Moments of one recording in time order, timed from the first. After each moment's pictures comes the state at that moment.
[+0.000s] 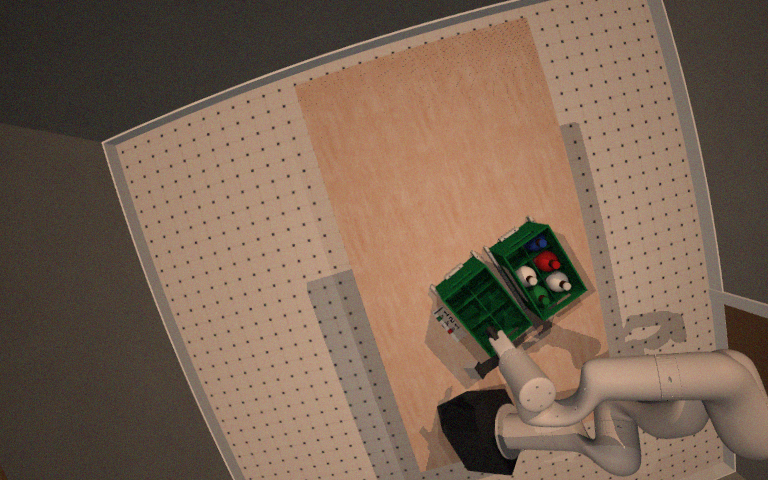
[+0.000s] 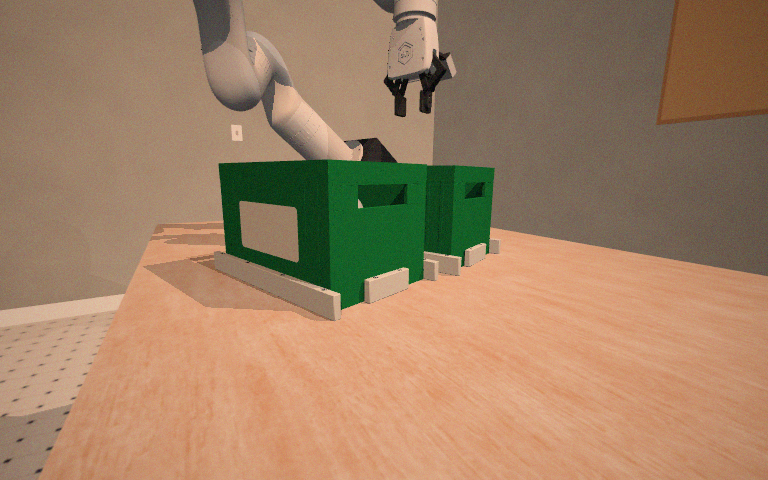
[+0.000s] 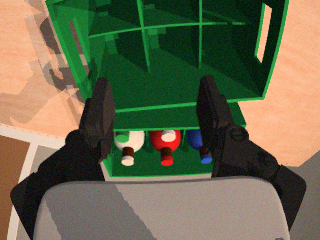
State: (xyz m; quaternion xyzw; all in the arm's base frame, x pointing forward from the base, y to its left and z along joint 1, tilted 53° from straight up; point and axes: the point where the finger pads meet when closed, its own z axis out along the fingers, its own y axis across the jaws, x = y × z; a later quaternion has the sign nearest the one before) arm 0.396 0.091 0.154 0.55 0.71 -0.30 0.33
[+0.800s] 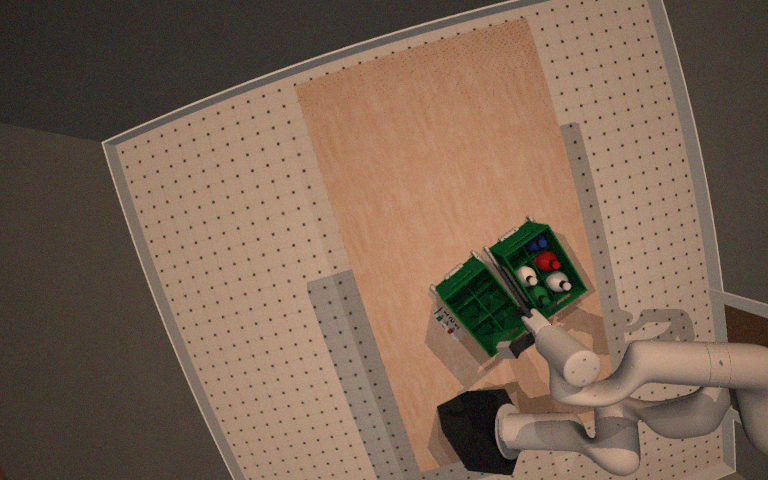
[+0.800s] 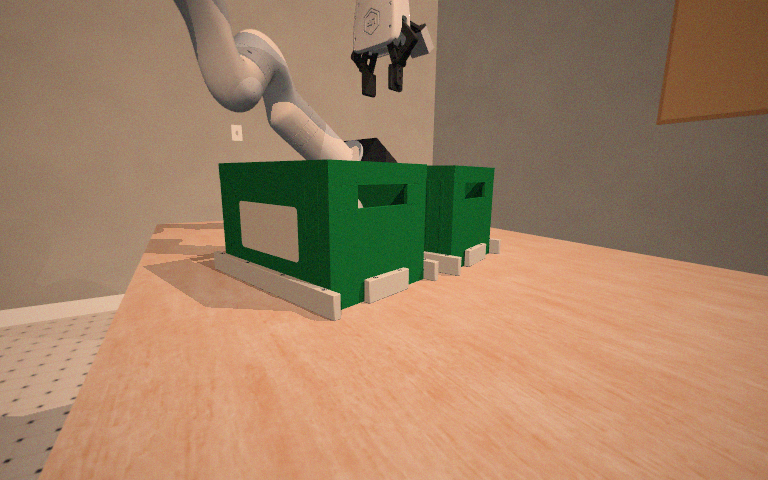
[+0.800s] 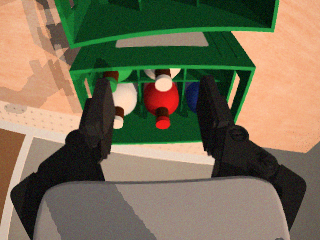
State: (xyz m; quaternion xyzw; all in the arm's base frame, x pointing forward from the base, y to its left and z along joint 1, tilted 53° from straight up) arm 0.422 0.048 0.250 0.55 0.71 -0.30 0.33
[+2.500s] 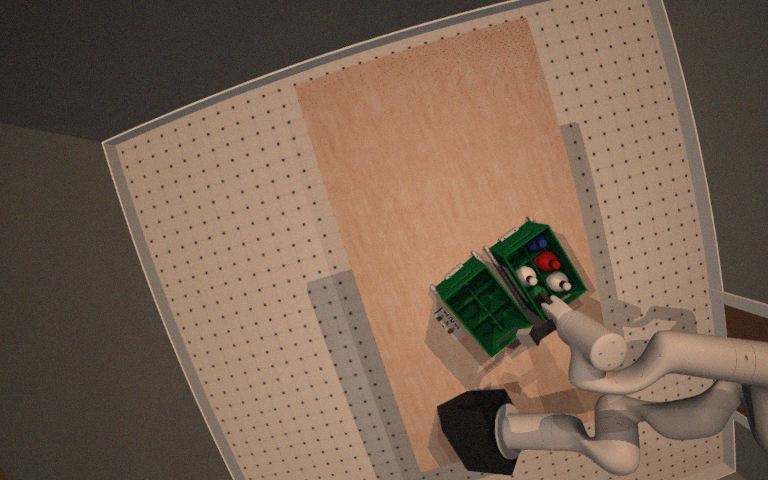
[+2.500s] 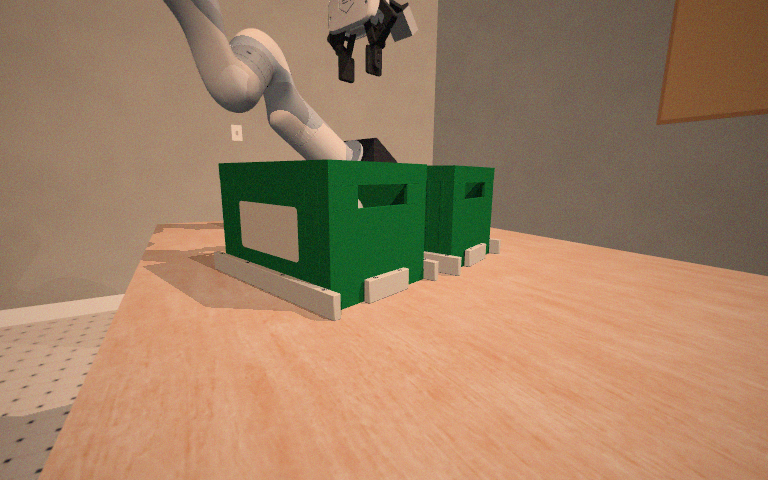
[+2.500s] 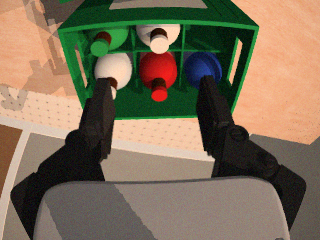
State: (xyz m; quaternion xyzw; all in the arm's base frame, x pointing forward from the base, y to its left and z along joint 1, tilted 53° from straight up) arm 0.438 0.023 0.306 0.55 0.71 -0.30 0.33
